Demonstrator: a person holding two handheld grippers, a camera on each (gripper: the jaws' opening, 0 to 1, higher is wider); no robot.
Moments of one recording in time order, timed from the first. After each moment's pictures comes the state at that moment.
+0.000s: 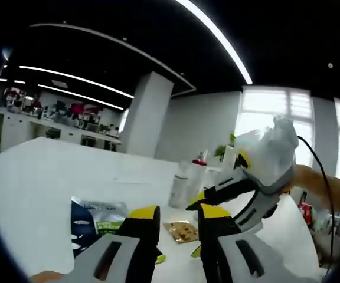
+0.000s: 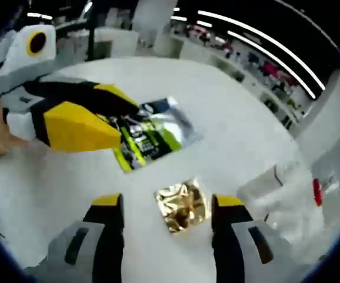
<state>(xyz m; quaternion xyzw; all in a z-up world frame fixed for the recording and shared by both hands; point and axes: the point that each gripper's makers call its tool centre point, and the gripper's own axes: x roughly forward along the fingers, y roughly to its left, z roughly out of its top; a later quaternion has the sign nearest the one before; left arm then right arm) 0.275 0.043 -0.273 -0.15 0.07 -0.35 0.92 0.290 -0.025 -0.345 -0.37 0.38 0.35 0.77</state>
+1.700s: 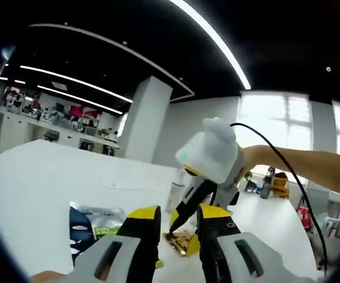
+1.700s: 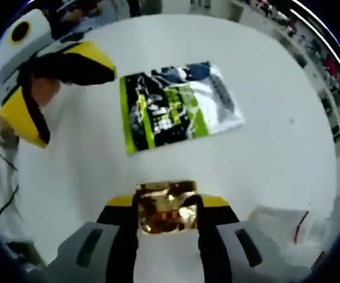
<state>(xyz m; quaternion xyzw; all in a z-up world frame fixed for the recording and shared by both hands) 0.273 0.040 -0.260 -0.16 0.06 -0.35 0.92 0.305 -0.017 -0.356 -0.41 0.44 0.49 0.63</state>
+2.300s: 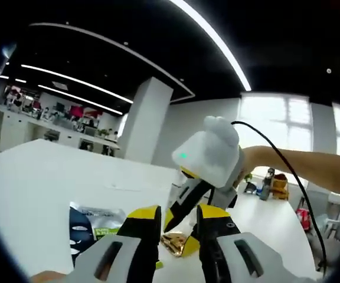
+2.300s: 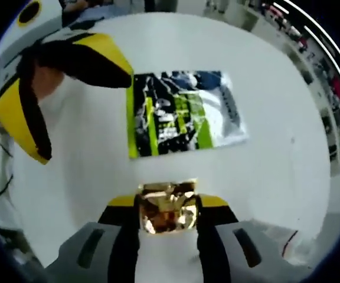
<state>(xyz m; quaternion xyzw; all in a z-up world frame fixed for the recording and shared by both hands) 0.274 0.039 -0.257 -0.16 0.06 -0.35 0.92 0.305 -0.008 -0.355 -0.44 0.42 0.50 0.62</state>
